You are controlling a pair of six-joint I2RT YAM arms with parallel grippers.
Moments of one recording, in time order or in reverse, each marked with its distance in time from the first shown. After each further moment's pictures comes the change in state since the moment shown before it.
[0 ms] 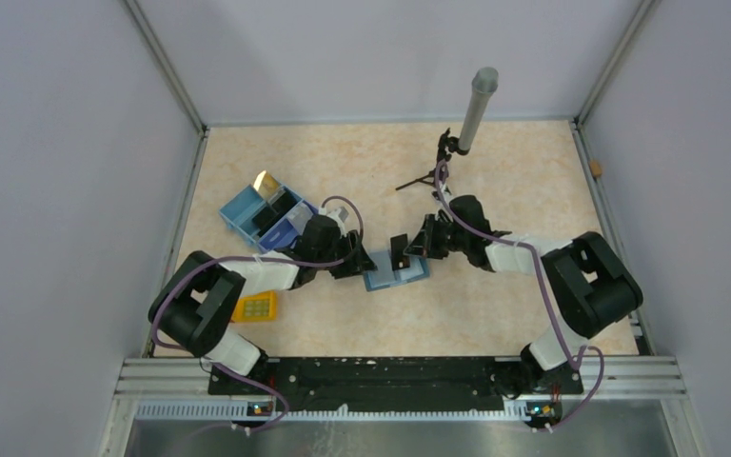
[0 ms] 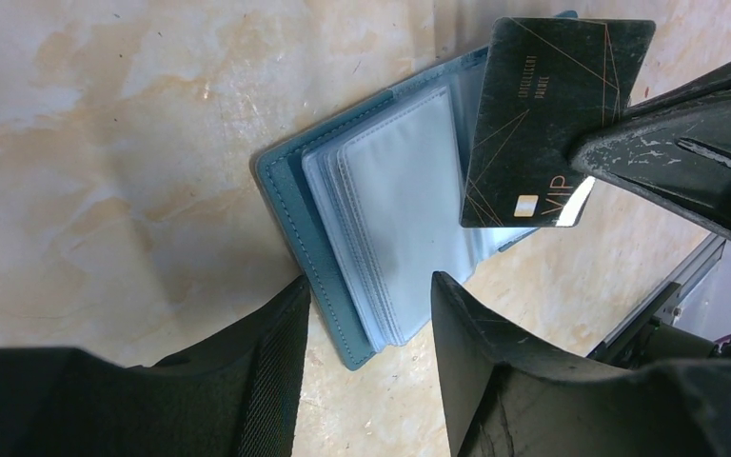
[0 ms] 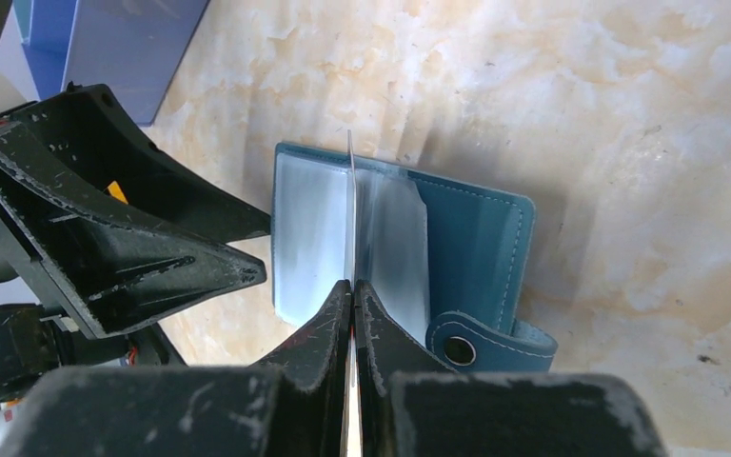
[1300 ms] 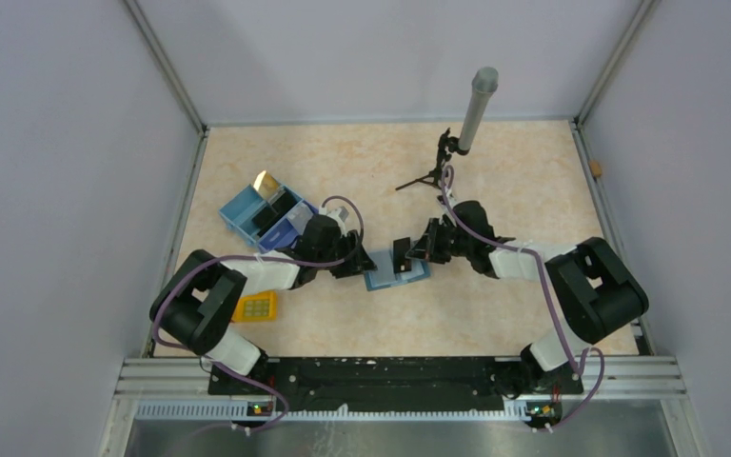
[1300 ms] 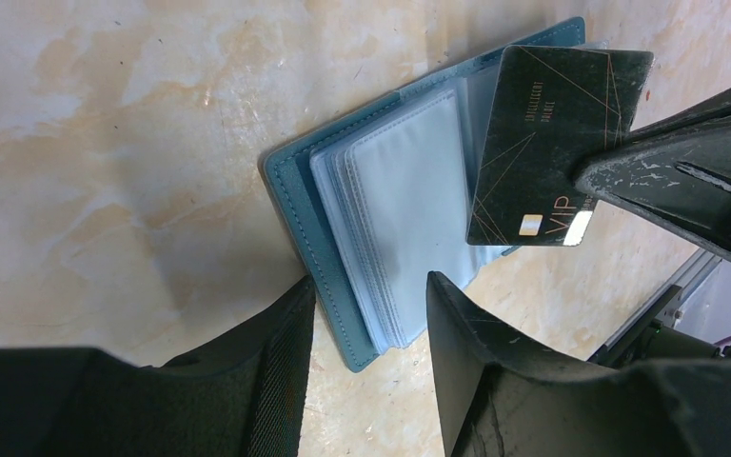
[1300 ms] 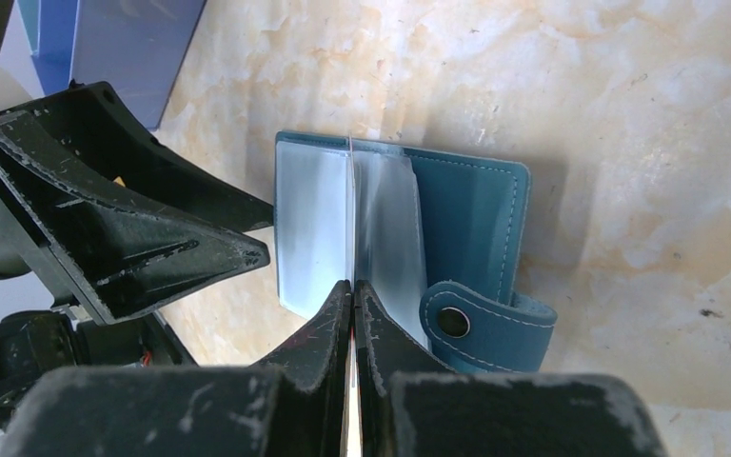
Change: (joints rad) left arm 0.000 0.010 0.002 0.010 -0.004 0.000; right arm 0.000 -0.039 -0.064 0.039 0.019 0.060
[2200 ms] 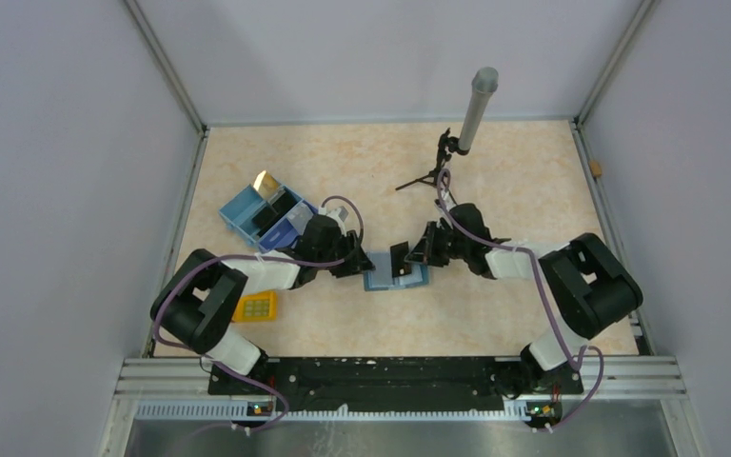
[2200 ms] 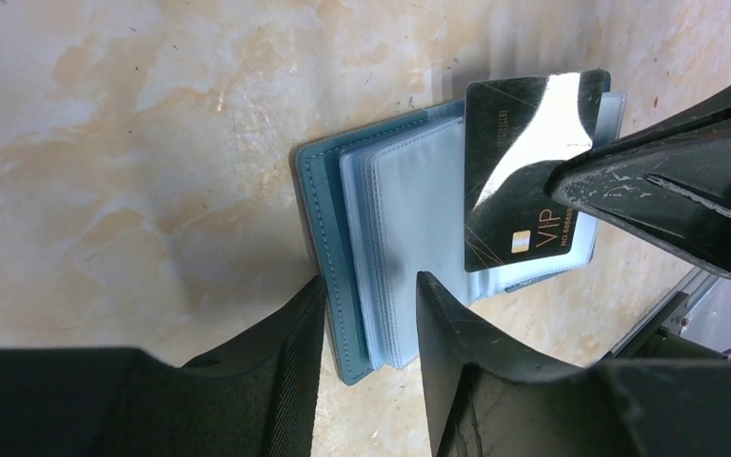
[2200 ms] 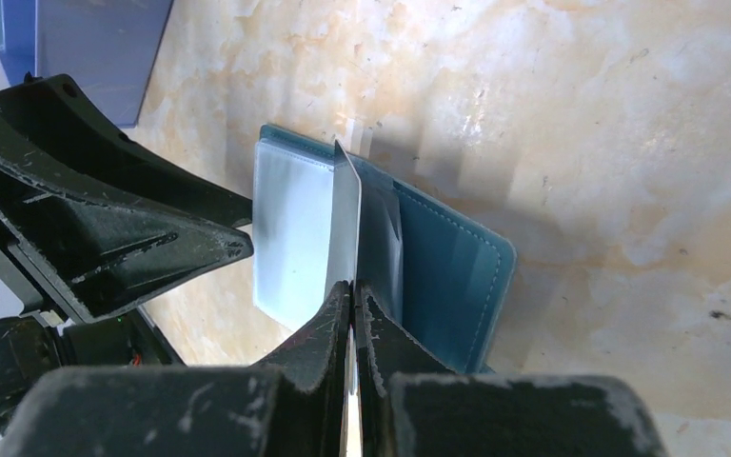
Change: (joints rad) left arm 0.000 0.005 0.000 0.005 -0.010 0.000; right arm 0.020 0.034 -0.001 0.004 0.024 0.006
